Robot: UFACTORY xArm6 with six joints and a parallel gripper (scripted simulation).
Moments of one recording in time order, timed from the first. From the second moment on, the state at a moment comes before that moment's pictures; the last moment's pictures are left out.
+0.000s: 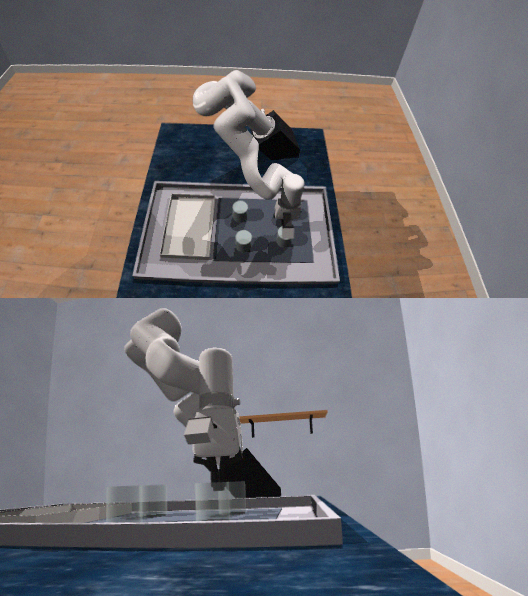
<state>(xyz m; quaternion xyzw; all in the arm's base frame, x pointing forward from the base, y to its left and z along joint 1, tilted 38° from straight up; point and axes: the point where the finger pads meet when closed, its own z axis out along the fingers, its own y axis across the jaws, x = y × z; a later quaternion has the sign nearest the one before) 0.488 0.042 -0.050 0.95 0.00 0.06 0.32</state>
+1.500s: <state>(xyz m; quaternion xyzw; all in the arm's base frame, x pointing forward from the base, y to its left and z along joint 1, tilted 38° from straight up) 0.493 0.044 -0.047 0.95 0.00 0.06 0.32</state>
